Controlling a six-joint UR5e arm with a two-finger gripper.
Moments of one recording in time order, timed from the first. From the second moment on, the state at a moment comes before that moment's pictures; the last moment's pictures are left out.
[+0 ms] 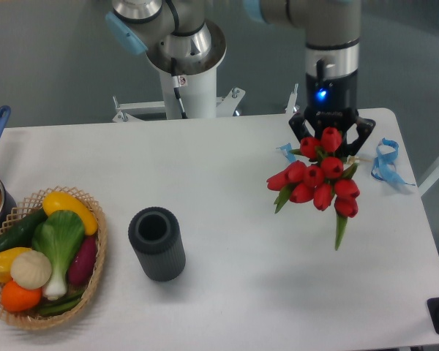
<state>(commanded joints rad) 2.65 -1.69 -1.73 -0.85 1.62 1.18</state>
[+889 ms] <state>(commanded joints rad) 2.46 -2.07 -1.62 -0.85 1.91 1.18</state>
